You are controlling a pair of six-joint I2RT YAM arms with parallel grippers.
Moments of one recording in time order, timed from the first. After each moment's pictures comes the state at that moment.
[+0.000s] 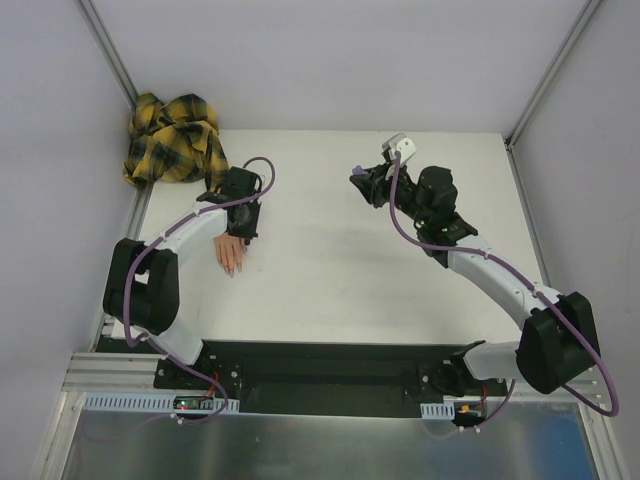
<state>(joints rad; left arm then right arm) -0.31 1.61 1.09 -0.55 -0.09 -0.11 0.51 1.33 0.96 0.34 -0.30 0.01</state>
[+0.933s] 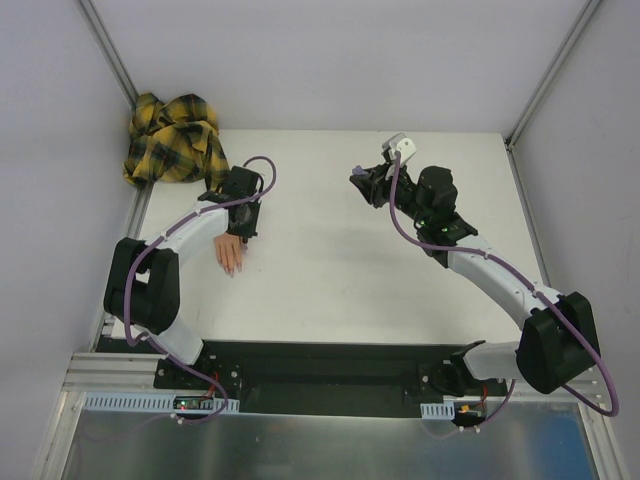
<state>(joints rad) -0.31 1.62 1.10 -0.55 -0.14 -0.10 0.51 1.33 0.96 0.34 -0.30 0.01</state>
